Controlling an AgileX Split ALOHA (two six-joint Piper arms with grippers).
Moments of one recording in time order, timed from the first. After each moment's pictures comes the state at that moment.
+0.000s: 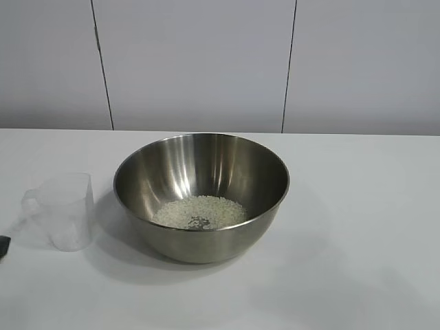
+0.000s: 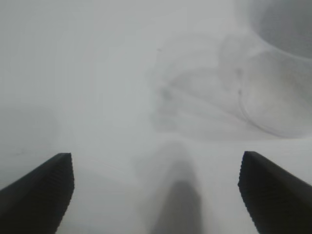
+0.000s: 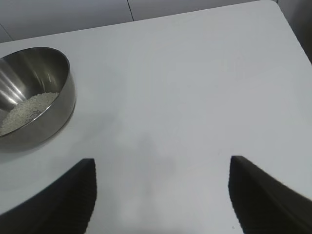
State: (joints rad) left arm -0.36 1.78 -0.07 -0.39 -1.15 0.19; right arm -0.16 -0.02 -0.47 0.15 1.08 -0.04
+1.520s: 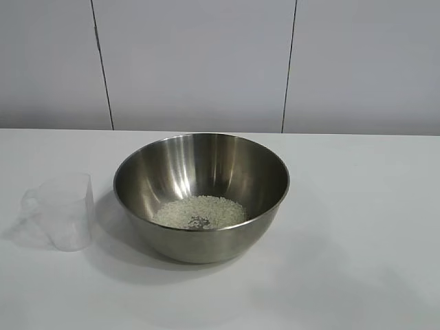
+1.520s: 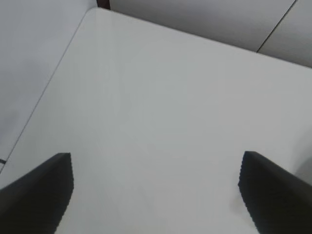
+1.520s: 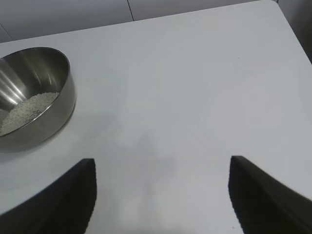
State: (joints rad) left arm 0.47 1.15 -1.20 -0.33 0.86 0.38; right arm -0.16 -0.02 -0.47 0.15 1.08 -0.04
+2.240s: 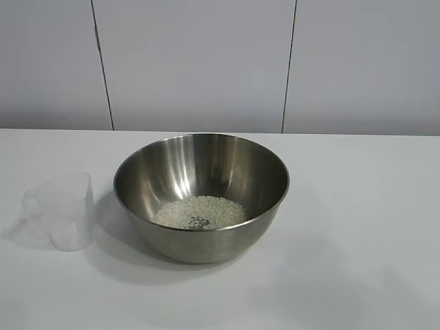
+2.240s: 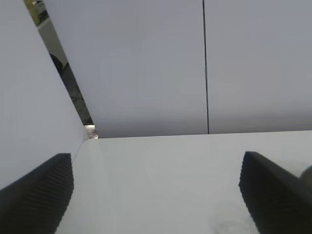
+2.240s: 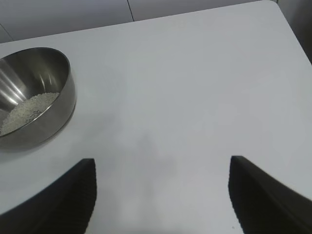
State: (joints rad) left arm 0.12 0.40 -0.89 -0.02 0.76 0.14; right arm -0.16 -0.02 -0.47 0.15 1.08 -0.04
